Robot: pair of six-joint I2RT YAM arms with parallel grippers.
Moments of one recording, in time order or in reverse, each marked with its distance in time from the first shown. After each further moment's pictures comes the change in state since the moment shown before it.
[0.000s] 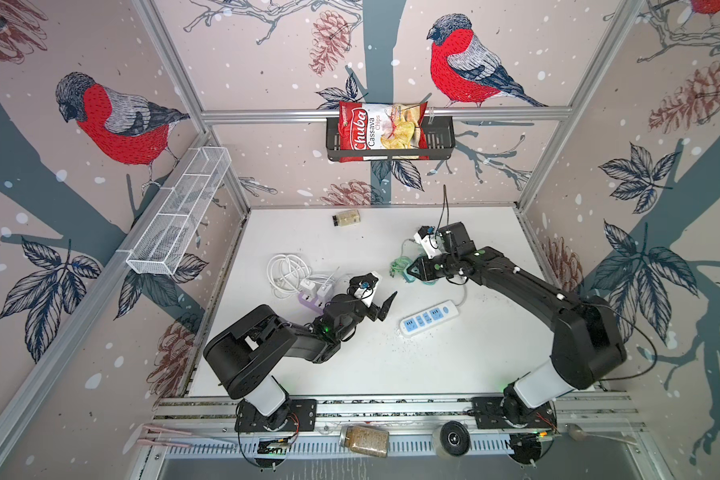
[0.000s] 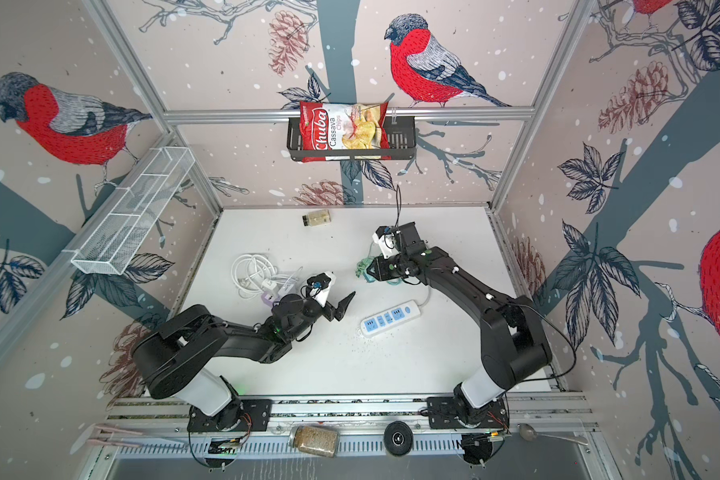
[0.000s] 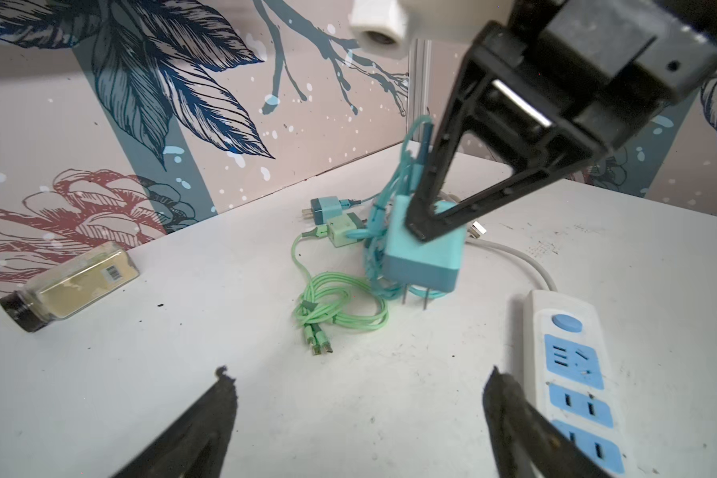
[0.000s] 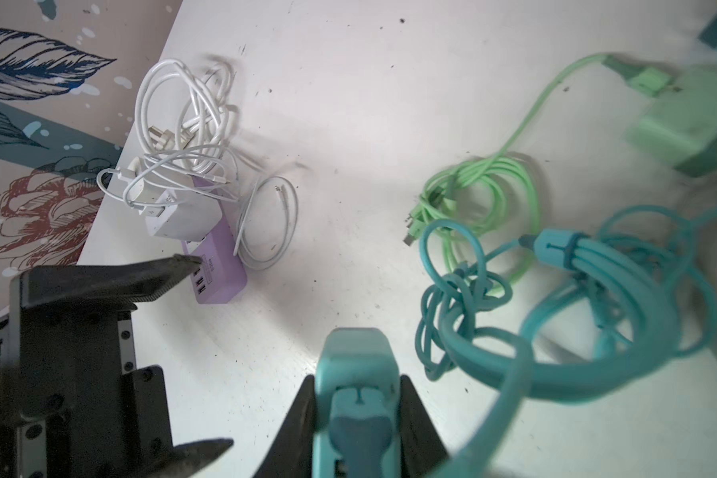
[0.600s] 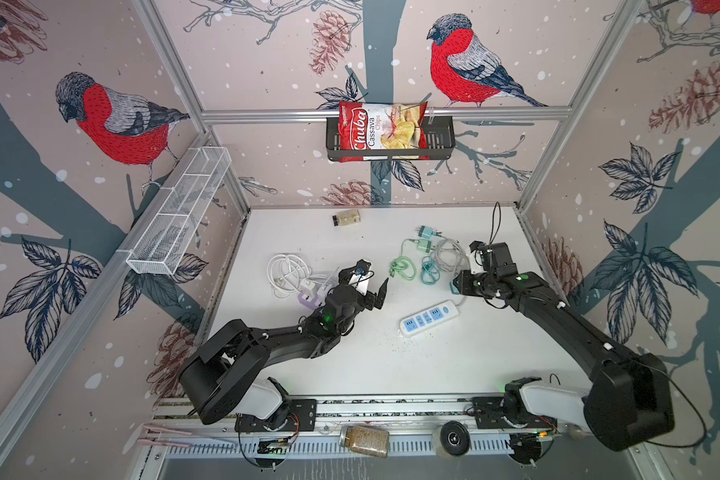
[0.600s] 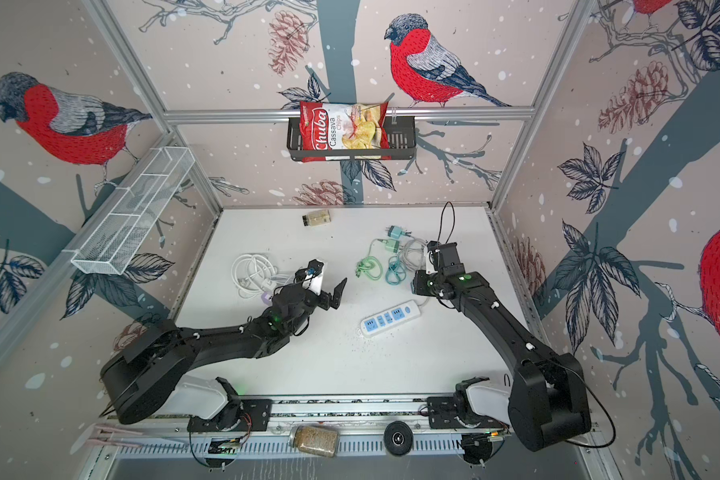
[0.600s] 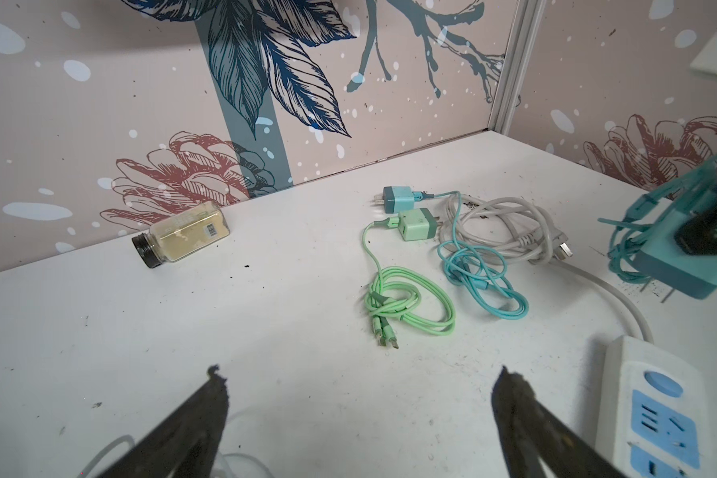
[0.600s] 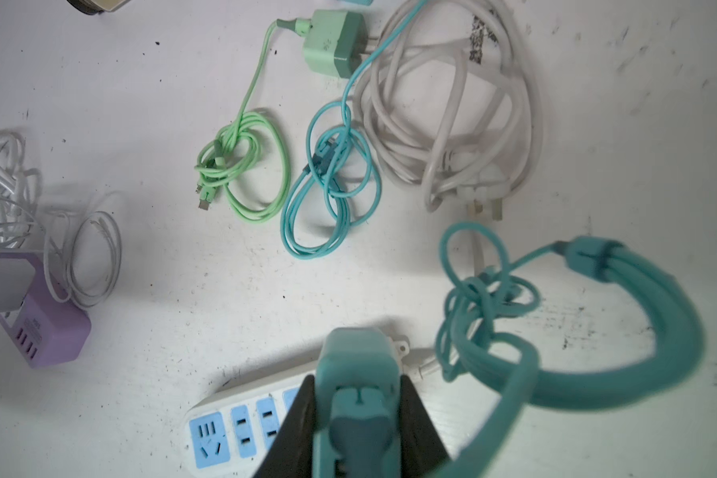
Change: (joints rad) left arm 0.000 -0.161 0.112 -0.376 -0.206 -0.103; right arm -0.182 -0.294 -0.278 -0.088 0.256 0.100
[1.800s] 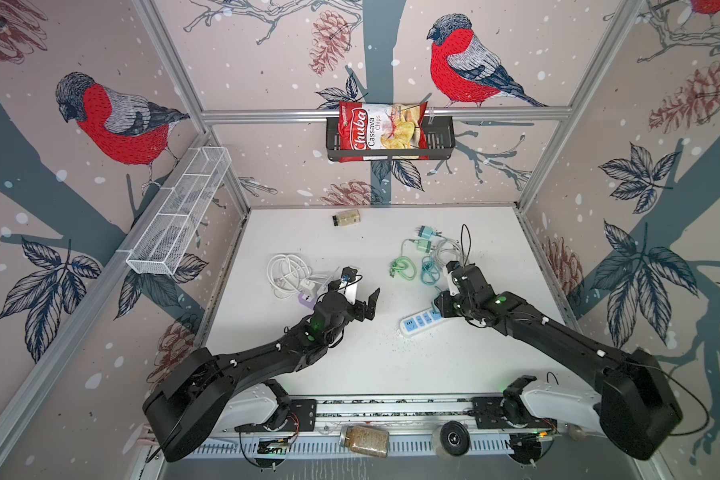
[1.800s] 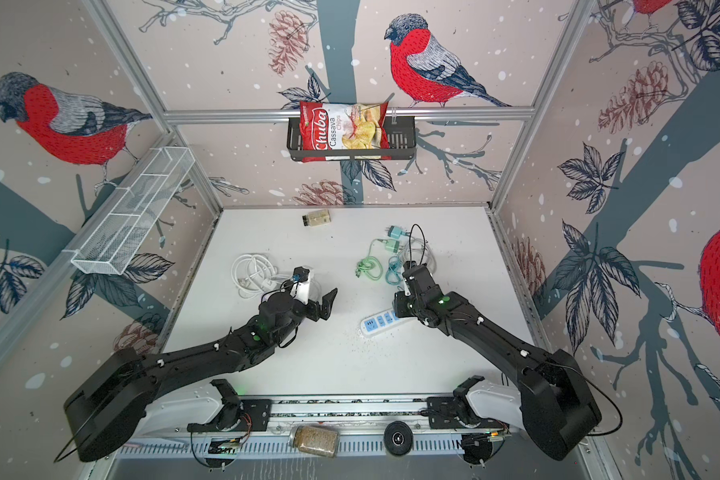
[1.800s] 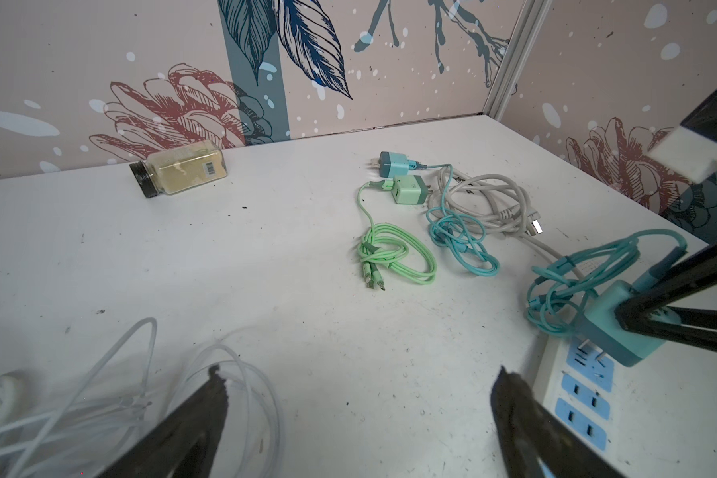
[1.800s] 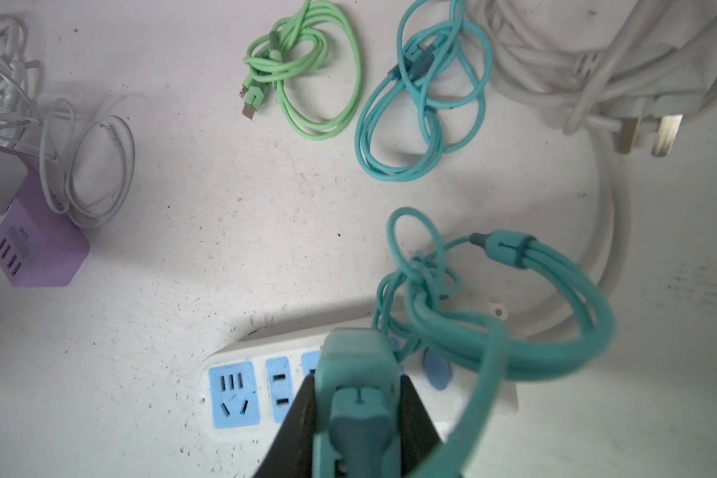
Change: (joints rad) left arm -0.001 -0.225 -0.110 -0.194 0.030 -0.154; right arm 0.282 -0.038 -0.163 0.127 0.111 0.098
